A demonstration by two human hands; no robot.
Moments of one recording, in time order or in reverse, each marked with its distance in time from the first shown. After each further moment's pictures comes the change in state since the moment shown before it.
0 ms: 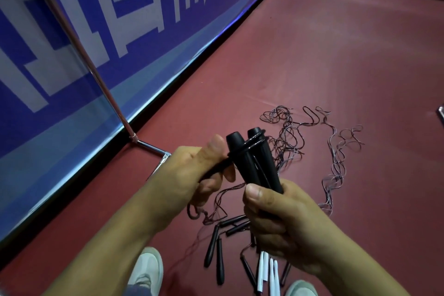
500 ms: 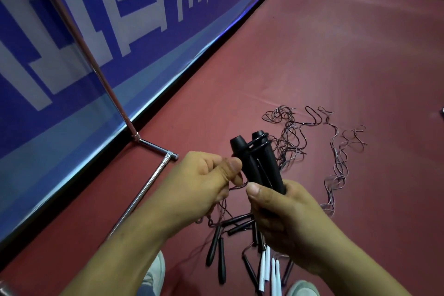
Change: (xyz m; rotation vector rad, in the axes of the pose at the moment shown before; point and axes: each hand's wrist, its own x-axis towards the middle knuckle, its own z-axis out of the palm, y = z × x) left_hand -0.003 -0.002 0.013 0.190 0.105 -0.059; right_hand 0.003 0.004 0.000 -0.089 0.181 -0.001
